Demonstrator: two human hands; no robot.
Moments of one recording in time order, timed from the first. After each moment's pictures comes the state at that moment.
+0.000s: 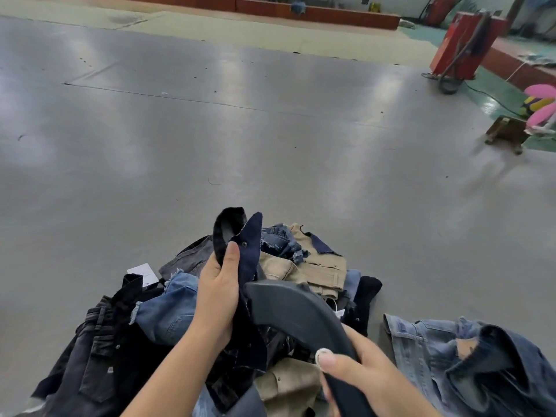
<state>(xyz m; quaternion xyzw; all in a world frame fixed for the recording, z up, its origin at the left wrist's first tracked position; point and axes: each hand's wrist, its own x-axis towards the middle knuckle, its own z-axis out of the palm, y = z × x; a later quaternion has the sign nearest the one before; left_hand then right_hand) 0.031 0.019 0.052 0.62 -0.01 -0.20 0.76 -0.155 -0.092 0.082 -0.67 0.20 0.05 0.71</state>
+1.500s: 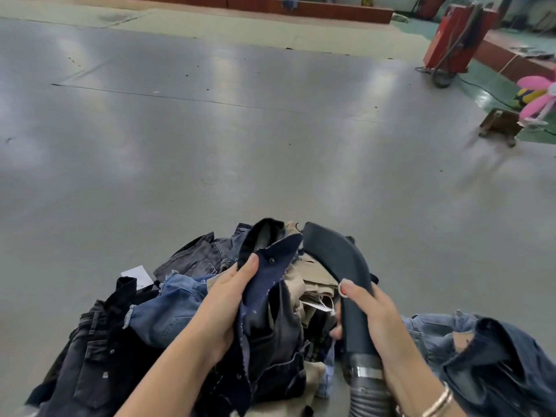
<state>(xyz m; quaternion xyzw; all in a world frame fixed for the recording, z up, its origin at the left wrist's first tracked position) 0.015 0.020 0.071 0.56 -0.06 -0.39 0.73 -0.132 -0.121 0.082 -0.53 0.36 -0.14 0.75</state>
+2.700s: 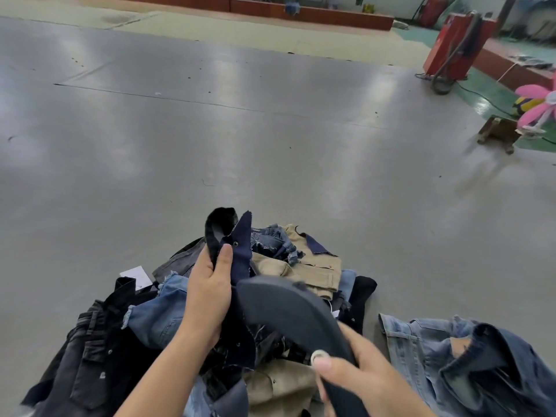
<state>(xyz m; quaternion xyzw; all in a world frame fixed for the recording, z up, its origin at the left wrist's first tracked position) 0.037 0.019 0.051 0.66 -0.07 -0.14 0.73 -0.157 -0.093 0.086 -0.68 0.19 0.05 0.71</state>
